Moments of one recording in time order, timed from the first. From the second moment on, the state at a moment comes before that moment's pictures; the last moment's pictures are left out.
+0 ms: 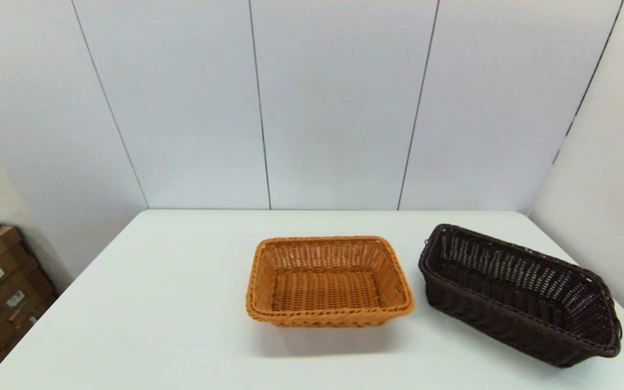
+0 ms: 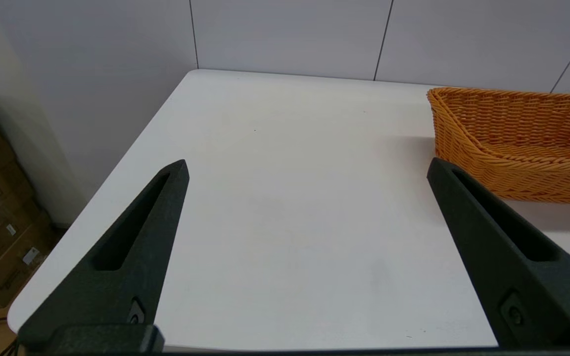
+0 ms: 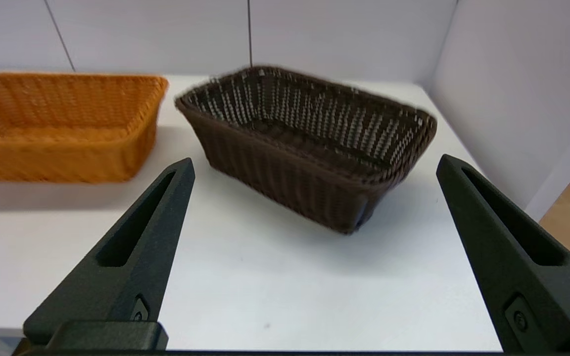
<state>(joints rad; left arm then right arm) 0.00 0.00 -0.01 0.02 0.03 -0.09 0.00 0.00 -0.11 0.10 0.00 -0.03</state>
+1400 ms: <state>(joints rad) 0.00 0.00 -0.01 0.02 0.03 -0.09 -0.09 1.32 -0.95 0.34 -0.31 0.37</state>
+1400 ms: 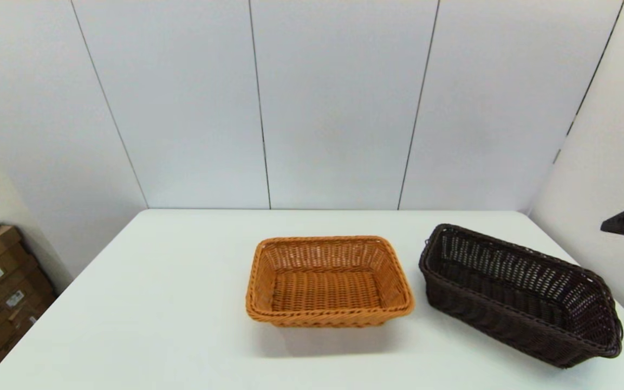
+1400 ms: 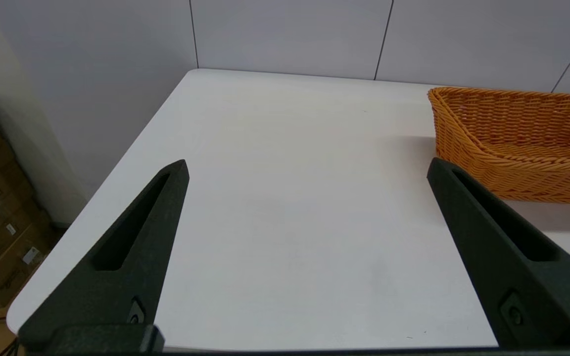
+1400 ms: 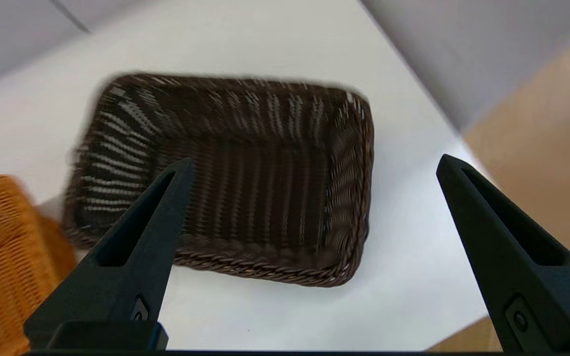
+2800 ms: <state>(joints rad) 0.00 0.00 -0.01 0.02 0.03 -0.09 -0.38 1.74 -0.85 0.35 0.06 0.34</state>
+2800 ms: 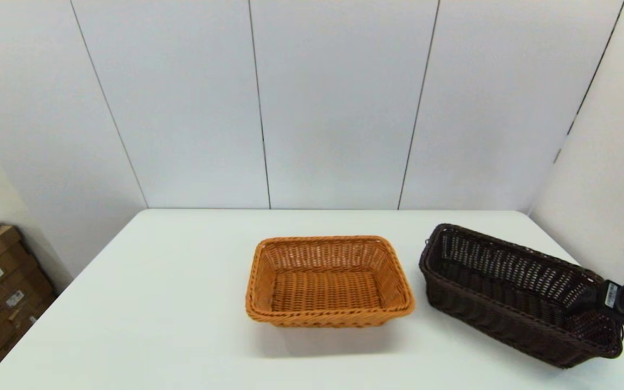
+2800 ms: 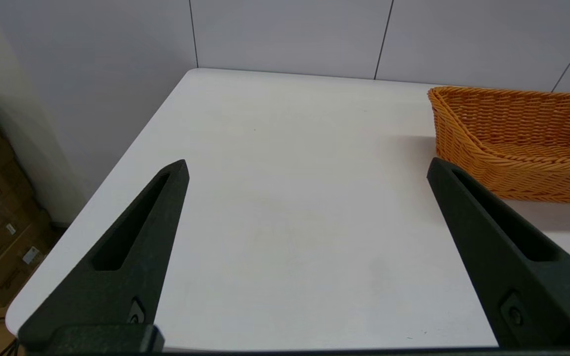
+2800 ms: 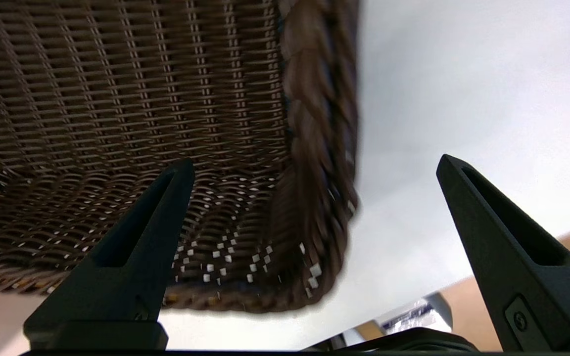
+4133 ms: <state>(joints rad) 0.00 0.00 -0.01 0.02 0.03 -0.09 -0.46 1.98 -1.03 0.37 0.14 0.22</state>
